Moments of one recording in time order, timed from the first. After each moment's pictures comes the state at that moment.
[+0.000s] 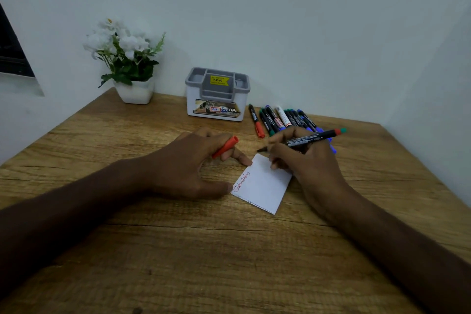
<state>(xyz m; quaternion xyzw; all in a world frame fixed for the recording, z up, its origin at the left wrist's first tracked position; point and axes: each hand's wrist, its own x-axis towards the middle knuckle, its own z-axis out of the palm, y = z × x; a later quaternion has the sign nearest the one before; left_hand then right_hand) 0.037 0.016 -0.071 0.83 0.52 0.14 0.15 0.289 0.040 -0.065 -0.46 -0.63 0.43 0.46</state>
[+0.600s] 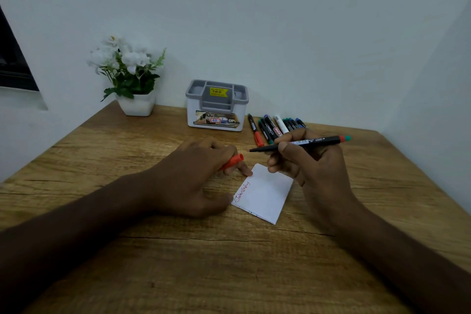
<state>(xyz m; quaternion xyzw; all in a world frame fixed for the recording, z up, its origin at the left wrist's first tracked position) 0.047 0.004 -0.061 0.87 0.47 0.14 0.06 0.292 0.029 -0.061 -0.34 -0.60 0.48 0.55</state>
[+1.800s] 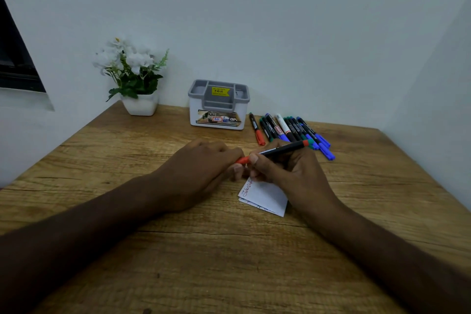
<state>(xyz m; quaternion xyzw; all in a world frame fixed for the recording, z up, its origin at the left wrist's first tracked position) 0.051 0.013 -0.076 0.86 0.50 0.12 0.00 0.277 0.026 -0.074 -0.38 -0.67 0.45 0.44</state>
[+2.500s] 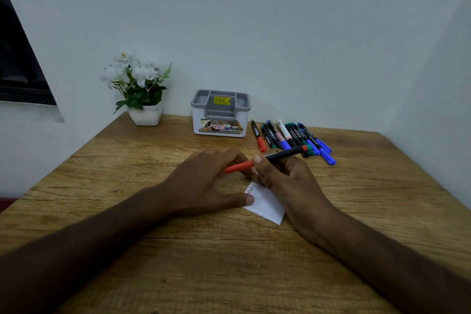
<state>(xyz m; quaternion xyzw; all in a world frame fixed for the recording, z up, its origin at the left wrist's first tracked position) 0.054 0.014 -0.081 0.83 0.51 0.20 0.10 0.267 0.018 -0.076 -0.42 -0.58 0.53 0.45</state>
